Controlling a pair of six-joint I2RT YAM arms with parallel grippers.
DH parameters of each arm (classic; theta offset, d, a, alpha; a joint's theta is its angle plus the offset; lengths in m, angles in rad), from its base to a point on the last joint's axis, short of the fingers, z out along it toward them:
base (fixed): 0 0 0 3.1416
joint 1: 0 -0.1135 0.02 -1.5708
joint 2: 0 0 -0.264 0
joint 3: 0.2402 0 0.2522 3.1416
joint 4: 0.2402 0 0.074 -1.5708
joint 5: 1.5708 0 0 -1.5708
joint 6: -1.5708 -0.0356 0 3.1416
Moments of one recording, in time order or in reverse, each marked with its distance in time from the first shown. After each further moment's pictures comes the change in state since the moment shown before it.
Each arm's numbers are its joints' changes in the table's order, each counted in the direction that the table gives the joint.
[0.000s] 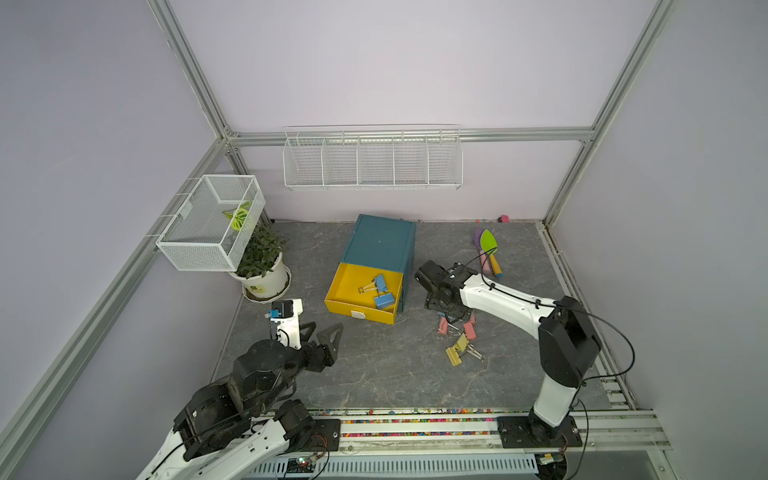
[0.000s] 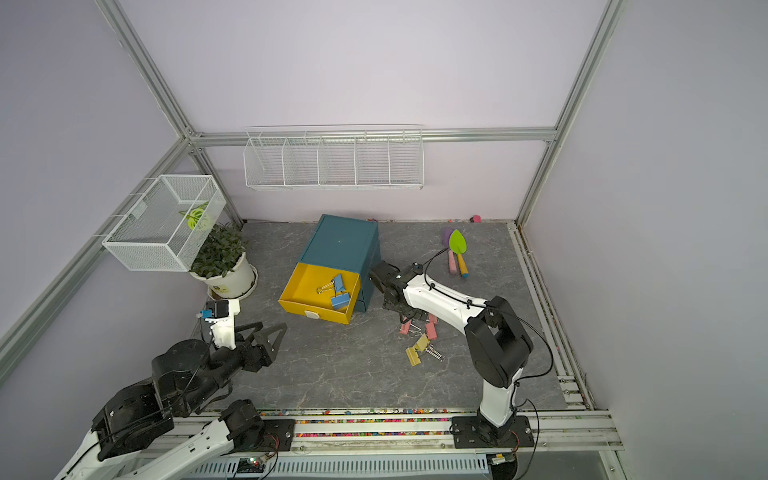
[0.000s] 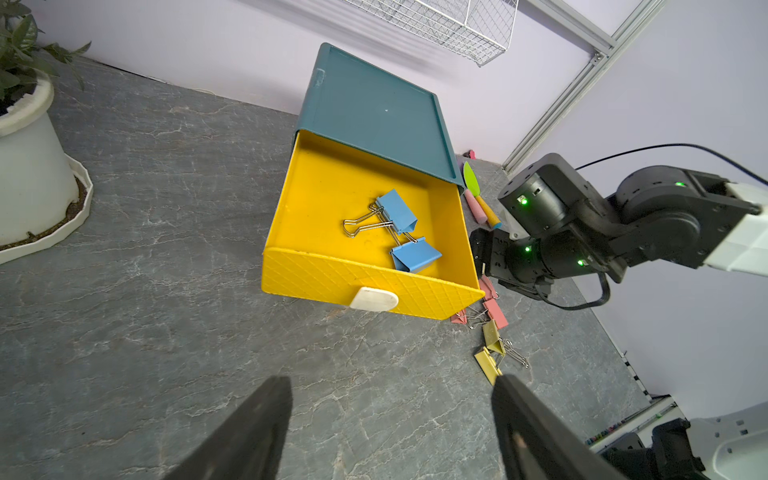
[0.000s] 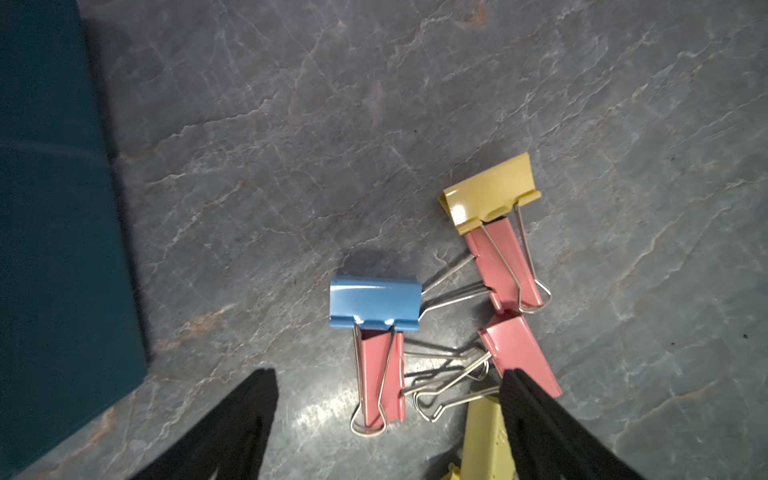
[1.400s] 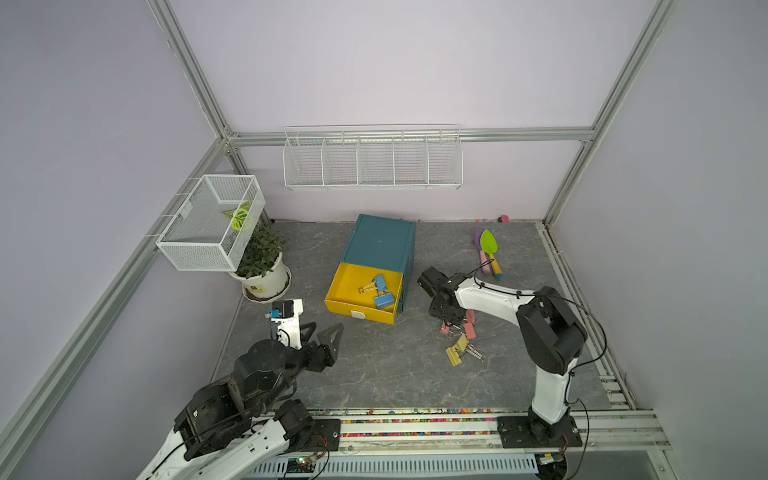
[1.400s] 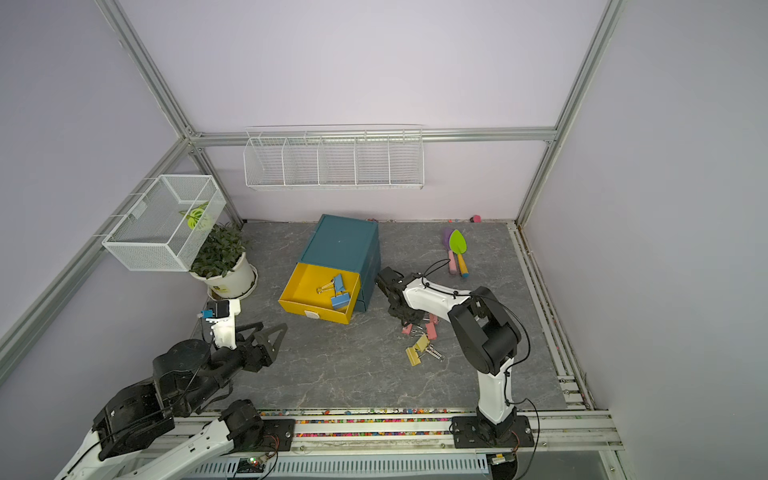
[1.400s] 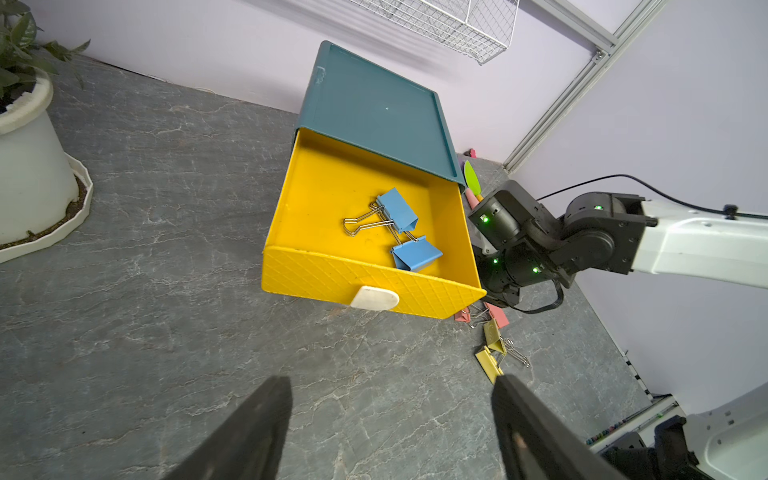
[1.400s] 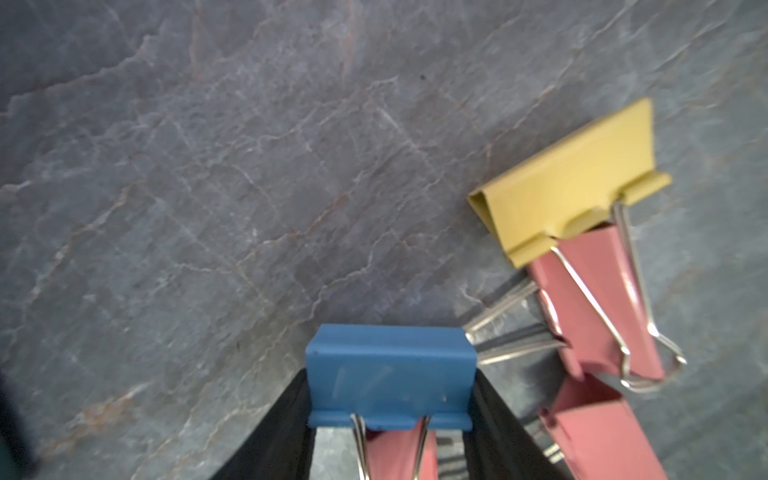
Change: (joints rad) left arm 0.000 0.000 -0.004 0.000 0.000 0.000; right arm 0.034 -0.072 -0.092 -0.130 -0.076 -0.016
